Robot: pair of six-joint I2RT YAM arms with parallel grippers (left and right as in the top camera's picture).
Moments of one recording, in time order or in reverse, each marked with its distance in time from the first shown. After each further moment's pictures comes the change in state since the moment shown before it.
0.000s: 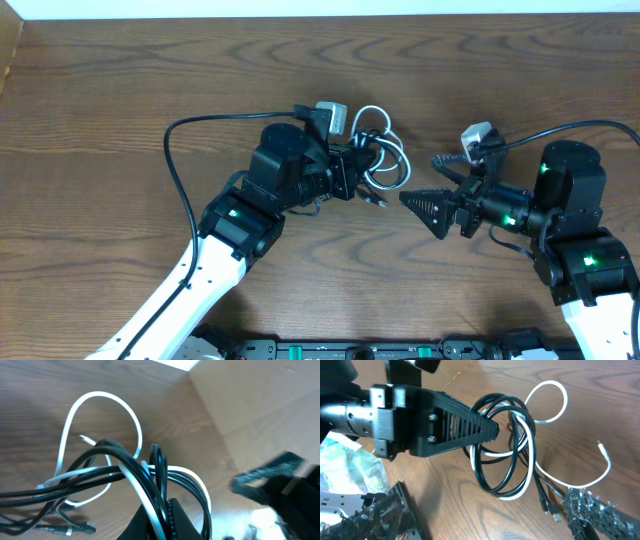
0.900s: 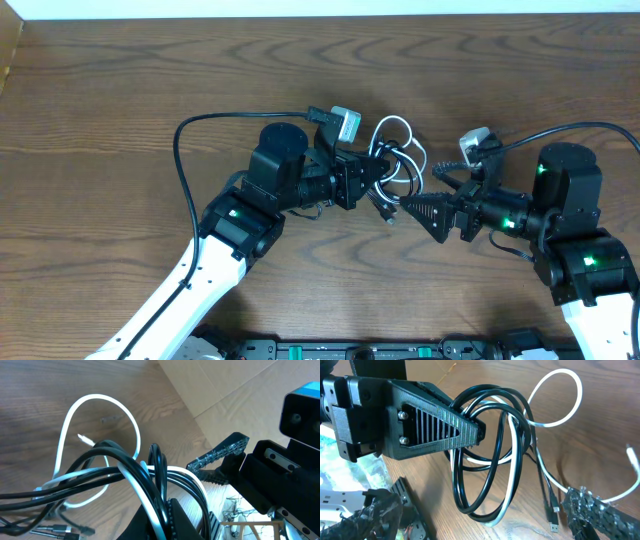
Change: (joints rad) left arm 0.000 0.000 0.000 0.027 0.173 0.043; right arm 0.000 0.000 0.000 -0.064 0.010 0.000
